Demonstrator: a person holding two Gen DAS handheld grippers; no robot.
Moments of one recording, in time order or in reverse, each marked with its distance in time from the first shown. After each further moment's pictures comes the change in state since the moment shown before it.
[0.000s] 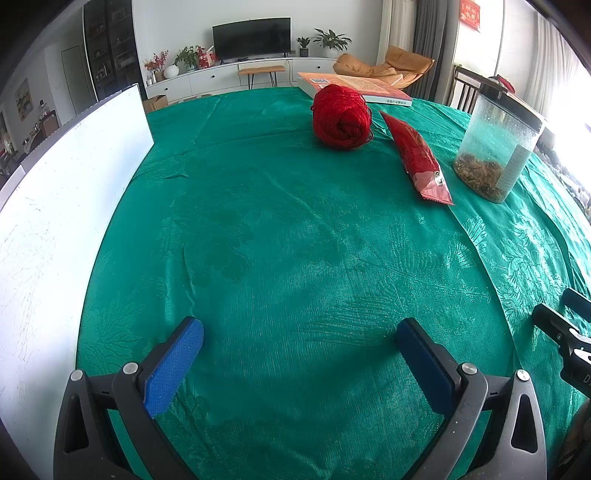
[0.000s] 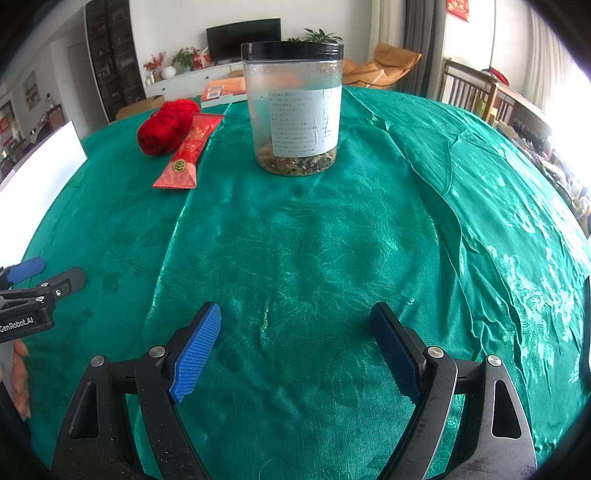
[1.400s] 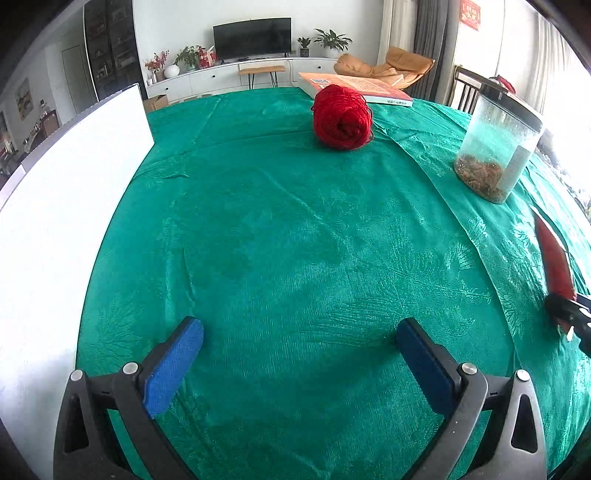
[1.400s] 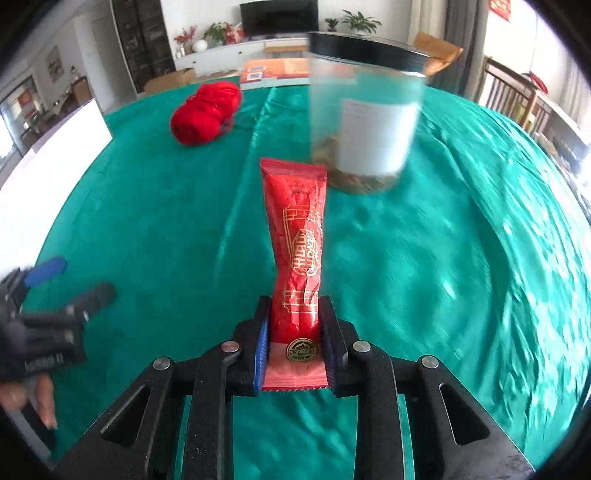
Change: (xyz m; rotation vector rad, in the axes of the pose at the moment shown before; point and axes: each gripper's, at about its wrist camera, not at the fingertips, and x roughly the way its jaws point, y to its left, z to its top) left arm -0.003 0.001 0.000 -0.002 0.000 0.001; right arm -0.003 -0.004 0.007 -0.049 0.094 0.053
